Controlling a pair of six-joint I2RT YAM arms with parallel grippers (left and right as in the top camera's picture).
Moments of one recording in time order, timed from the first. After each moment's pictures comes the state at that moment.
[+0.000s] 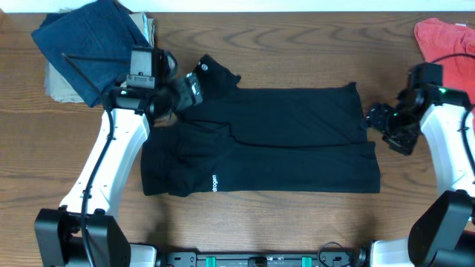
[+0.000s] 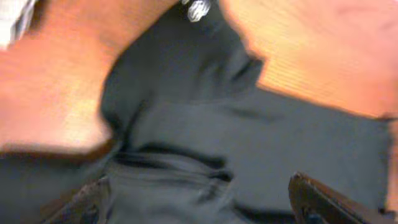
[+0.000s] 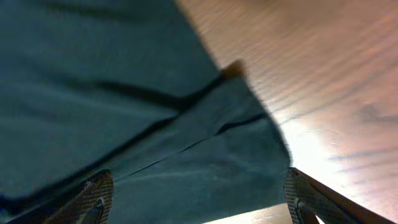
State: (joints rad) left arm -0.13 1.56 1.23 -0.62 0.23 -0.45; right arm -0.17 1.61 1.23 -1.06 -0.13 0.40
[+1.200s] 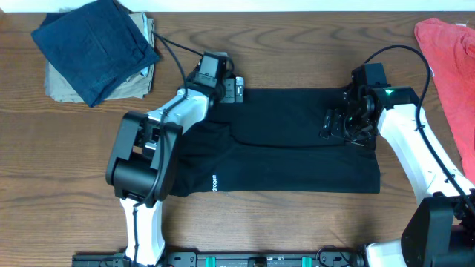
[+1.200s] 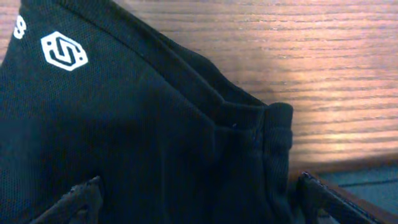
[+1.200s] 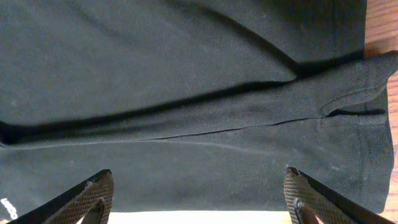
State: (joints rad) left arm -0.34 2.12 1.33 -0.14 -0.02 -0.29; right arm 0.10 1.61 1.20 -1.04 -0.14 0.38
